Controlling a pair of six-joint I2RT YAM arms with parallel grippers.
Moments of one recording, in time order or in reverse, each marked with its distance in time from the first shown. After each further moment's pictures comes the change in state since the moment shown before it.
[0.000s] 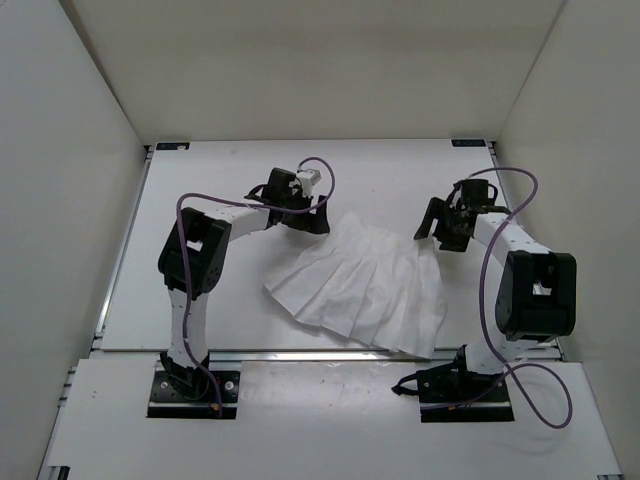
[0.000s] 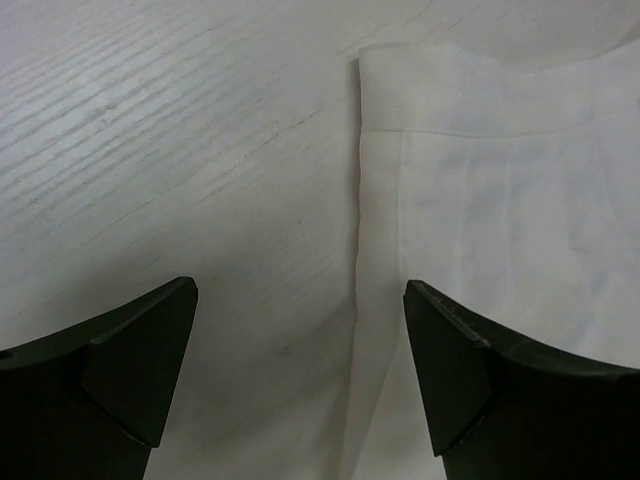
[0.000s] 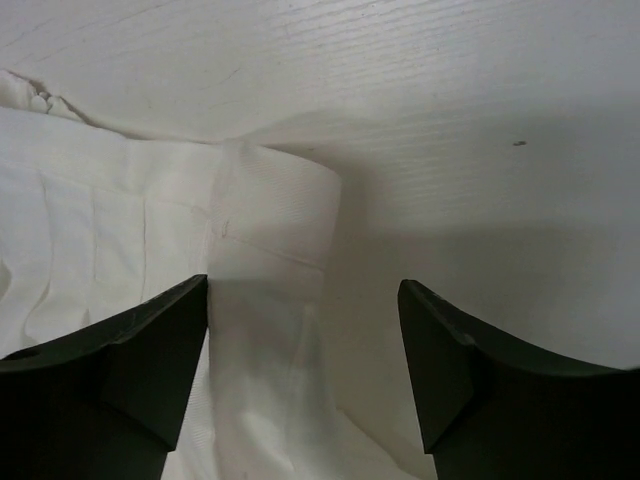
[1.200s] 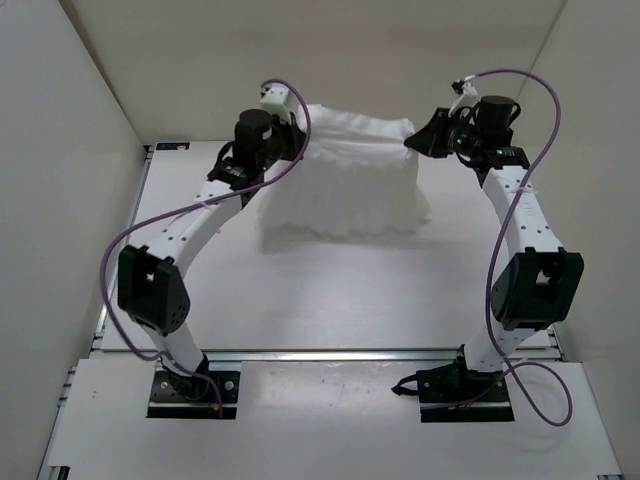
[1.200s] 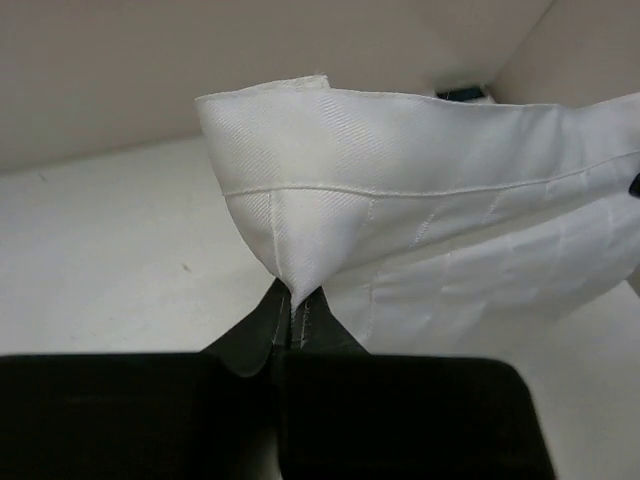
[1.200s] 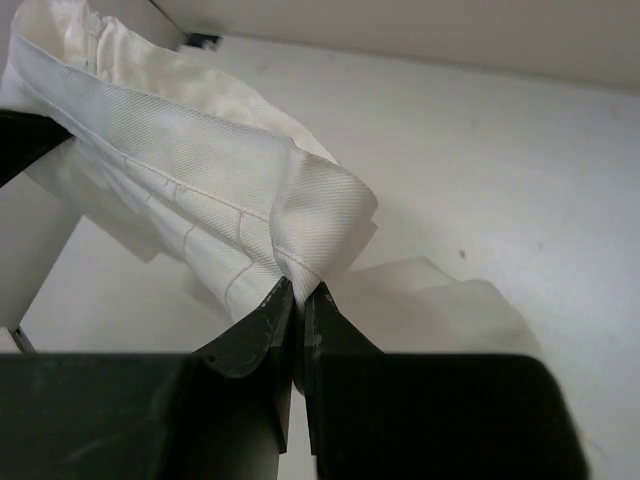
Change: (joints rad) left arm -0.005 -0.292 0.199 0.034 -0.325 -0.099; right arm 0.022 0.094 0.561 0.099 -0.411 -0.081
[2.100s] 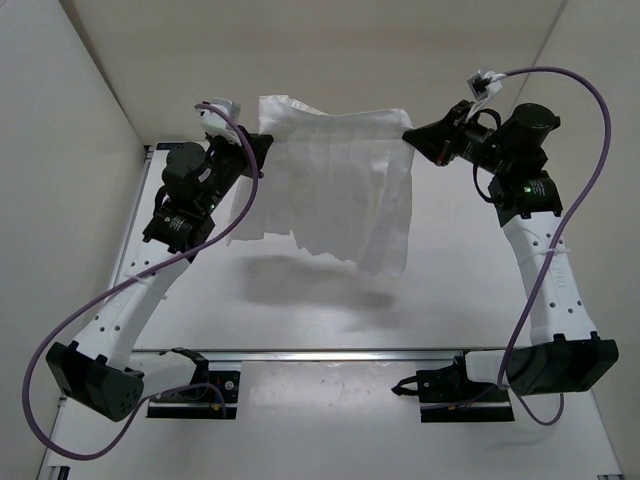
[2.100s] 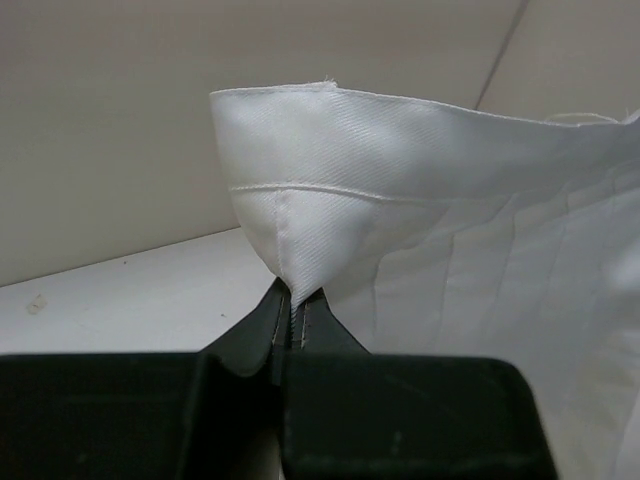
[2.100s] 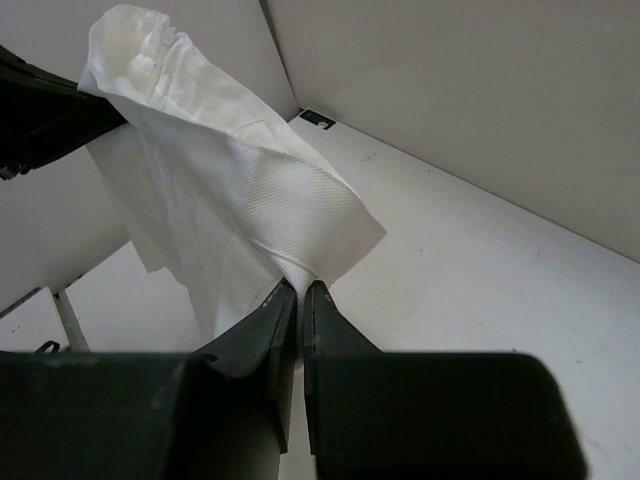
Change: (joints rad) left arm 0.040 -0.566 -0.266 0.049 0.000 0.081; right arm 0.084 -0.399 -0.080 0.134 -0.131 0.005
